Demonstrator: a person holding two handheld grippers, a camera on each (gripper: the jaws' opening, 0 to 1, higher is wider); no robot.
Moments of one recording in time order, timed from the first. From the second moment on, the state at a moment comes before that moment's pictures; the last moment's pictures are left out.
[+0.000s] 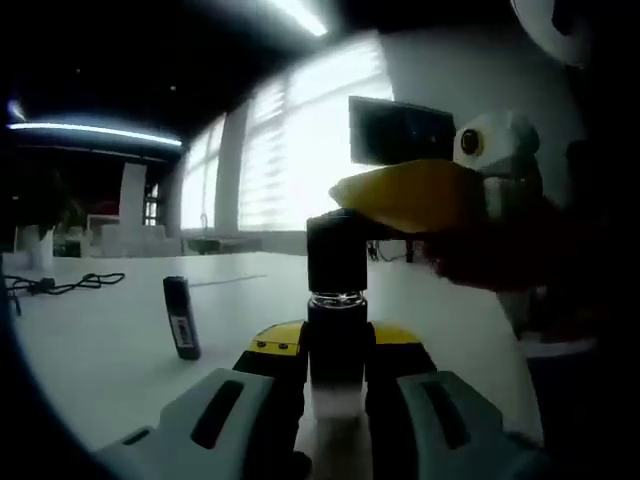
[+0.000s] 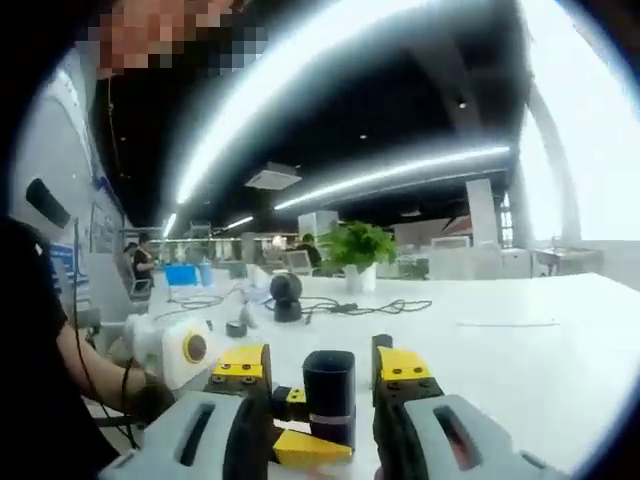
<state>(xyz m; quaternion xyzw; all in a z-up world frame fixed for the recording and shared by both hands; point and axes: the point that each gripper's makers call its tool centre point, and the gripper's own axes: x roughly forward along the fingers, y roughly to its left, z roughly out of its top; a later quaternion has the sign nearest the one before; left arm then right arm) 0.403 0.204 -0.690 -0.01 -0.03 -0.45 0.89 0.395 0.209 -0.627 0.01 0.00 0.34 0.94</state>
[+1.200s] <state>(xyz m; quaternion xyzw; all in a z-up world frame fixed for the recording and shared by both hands) 0.403 0.206 -0.691 -0.01 -0.03 -0.45 0.89 0.405 0.210 -0.630 0.00 -0.02 0.32 0.95</state>
